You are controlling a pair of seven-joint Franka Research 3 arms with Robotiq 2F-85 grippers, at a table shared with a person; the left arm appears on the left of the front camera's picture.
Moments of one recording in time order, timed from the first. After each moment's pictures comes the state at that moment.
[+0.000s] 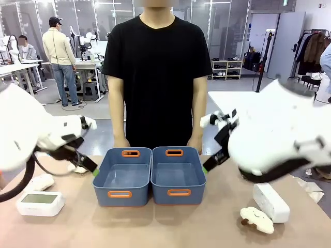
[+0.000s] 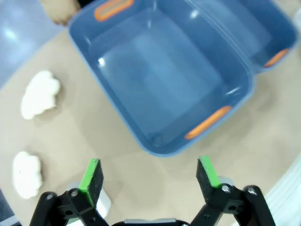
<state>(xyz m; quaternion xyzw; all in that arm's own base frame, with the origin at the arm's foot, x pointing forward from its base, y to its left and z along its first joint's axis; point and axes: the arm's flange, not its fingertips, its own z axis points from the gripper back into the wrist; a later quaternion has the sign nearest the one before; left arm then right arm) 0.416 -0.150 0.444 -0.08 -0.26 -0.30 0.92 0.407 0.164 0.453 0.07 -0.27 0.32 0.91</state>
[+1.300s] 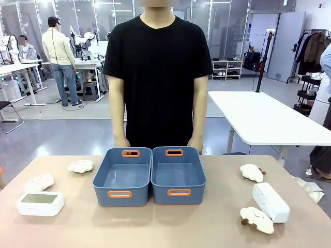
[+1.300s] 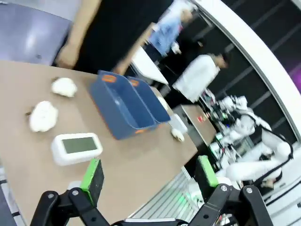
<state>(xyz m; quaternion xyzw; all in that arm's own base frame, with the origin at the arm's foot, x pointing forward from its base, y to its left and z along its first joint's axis) 0.246 0.276 0.464 -0.50 -0.41 -0.06 0.76 0.285 -0.225 0.441 0.53 -0.31 -0.03 0.79</state>
